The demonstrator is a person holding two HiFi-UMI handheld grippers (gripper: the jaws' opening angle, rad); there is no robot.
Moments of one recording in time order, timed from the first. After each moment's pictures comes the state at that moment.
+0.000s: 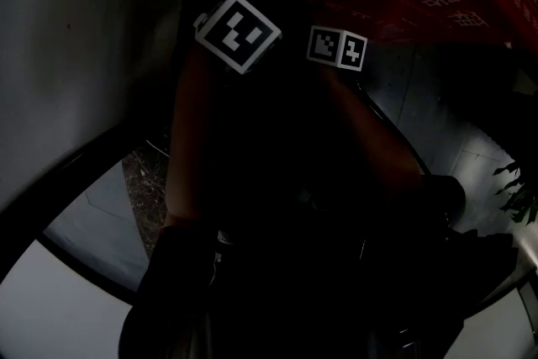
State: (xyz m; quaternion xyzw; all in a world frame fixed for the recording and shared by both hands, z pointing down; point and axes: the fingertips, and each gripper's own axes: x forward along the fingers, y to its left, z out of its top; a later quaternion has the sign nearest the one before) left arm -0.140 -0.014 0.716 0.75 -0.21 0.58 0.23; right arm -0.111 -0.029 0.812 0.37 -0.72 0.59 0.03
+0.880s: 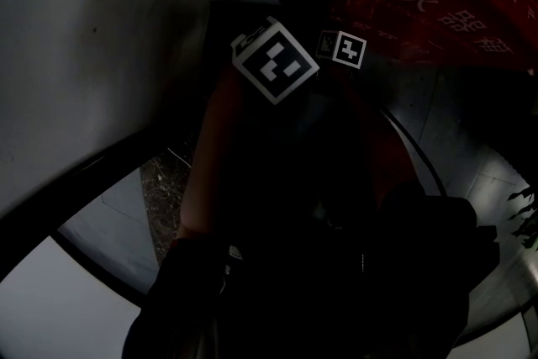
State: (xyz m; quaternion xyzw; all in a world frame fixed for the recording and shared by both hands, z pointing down) left arm -0.121 0.005 0.716 0.77 -0.17 0.57 0.22; right arm -0.095 -0.057 0.933 0.47 -0.66 0.57 0.15
